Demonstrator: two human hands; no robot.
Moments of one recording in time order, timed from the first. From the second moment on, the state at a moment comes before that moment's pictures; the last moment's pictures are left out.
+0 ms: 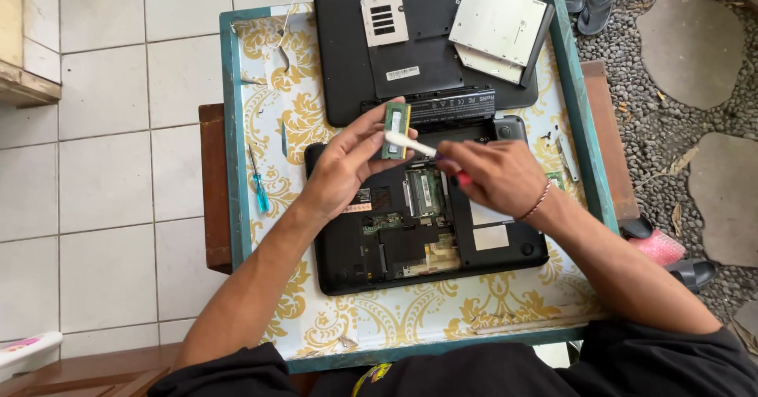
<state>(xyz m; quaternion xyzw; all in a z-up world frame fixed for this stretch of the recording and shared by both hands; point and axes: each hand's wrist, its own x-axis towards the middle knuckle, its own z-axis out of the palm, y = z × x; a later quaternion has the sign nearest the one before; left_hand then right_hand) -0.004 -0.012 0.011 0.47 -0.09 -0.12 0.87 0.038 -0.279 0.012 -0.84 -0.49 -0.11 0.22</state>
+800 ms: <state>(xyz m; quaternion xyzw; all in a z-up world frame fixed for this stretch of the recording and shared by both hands) 0.000 -0.009 0.011 0.48 -0.06 -0.11 0.87 0.029 -0.273 -0.003 -0.85 -0.47 -0.08 0.20</state>
